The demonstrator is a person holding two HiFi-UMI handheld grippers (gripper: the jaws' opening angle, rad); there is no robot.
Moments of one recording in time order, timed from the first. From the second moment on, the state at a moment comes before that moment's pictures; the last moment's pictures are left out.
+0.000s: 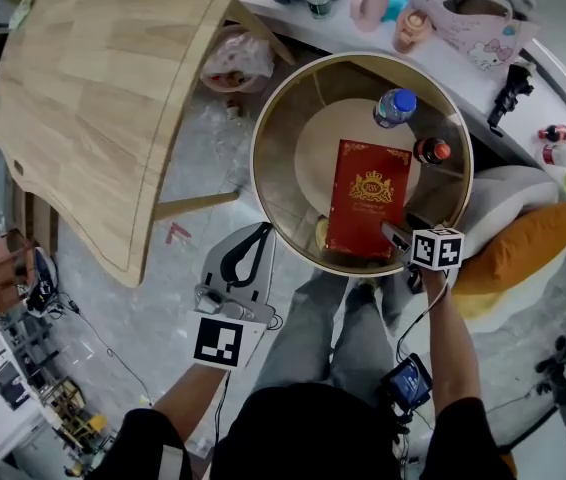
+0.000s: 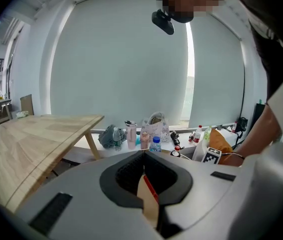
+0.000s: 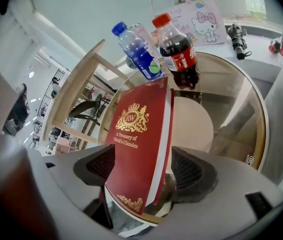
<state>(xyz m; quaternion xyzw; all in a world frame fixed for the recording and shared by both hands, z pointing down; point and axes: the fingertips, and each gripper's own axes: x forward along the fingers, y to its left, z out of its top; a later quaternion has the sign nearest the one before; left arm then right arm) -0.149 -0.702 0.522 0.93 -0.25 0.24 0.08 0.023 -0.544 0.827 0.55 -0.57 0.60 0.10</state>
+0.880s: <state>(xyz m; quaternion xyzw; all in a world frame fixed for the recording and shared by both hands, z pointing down) -0.110 -0.571 0.343 0.95 -0.25 0.16 -0.02 0.104 -0.466 0.412 0.67 -0.70 0.24 0.05</state>
